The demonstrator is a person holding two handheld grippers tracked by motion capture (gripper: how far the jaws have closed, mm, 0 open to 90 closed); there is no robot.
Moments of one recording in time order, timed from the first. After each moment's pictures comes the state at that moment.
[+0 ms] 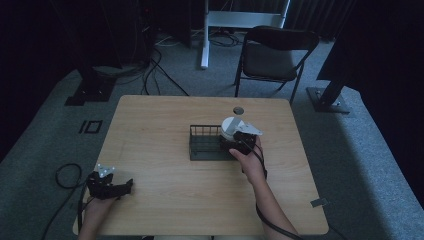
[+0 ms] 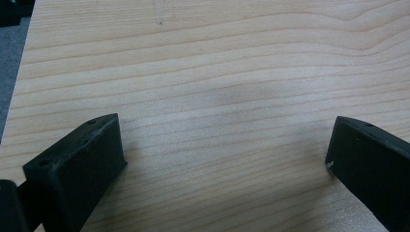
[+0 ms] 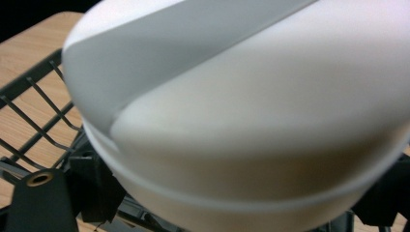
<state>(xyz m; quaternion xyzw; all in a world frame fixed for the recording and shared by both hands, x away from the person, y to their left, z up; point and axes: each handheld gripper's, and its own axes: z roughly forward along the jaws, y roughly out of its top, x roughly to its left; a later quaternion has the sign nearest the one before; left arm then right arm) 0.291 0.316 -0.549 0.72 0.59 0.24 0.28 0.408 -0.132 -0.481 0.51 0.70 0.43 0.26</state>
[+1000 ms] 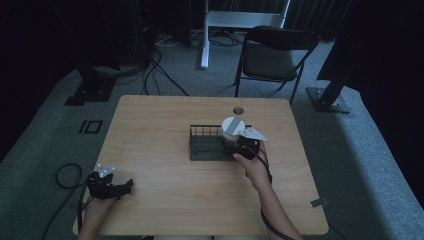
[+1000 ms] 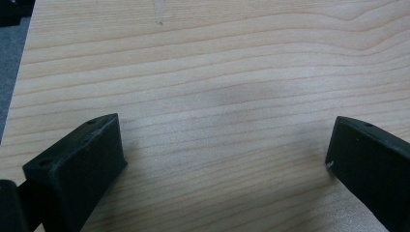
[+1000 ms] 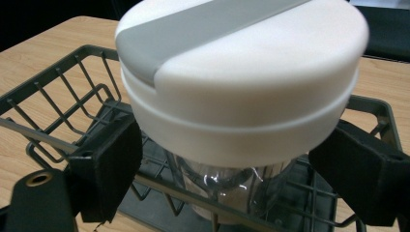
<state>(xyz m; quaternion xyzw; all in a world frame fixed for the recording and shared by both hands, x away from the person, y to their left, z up) 0.291 0.316 -0.549 0.72 0.59 0.24 0.28 0.389 -0.142 -0.477 0.48 0.71 0.44 0.27</state>
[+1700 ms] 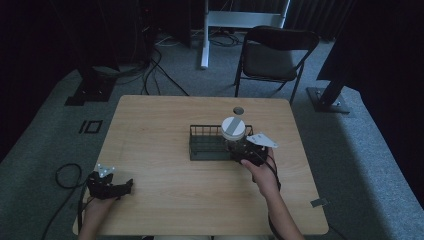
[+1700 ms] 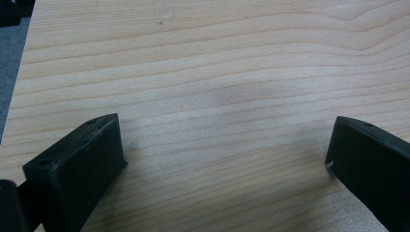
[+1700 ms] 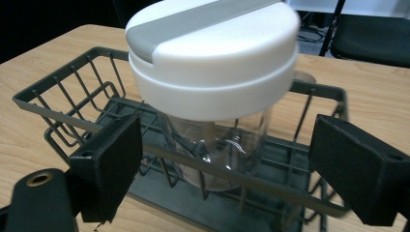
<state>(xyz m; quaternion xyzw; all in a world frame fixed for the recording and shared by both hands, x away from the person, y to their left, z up) 0.291 0.316 -0.549 0.72 0.59 0.24 0.28 0.364 -0.164 -0.472 0.48 0.70 0.46 0.27</state>
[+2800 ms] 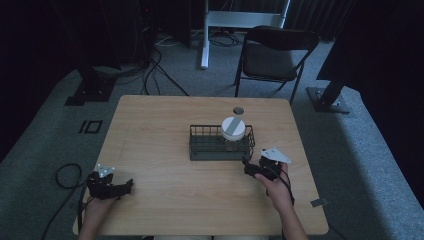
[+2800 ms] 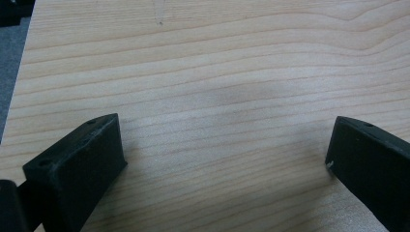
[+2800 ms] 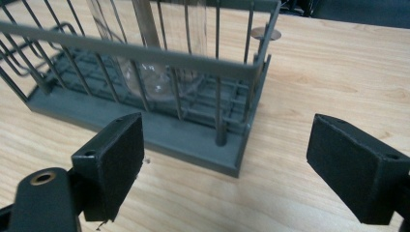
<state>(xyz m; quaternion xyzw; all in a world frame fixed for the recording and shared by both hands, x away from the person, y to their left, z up) 0.291 0.316 -0.549 0.72 0.59 0.24 0.28 0.337 -0.208 -0.508 0.49 0.70 0.43 0.28</state>
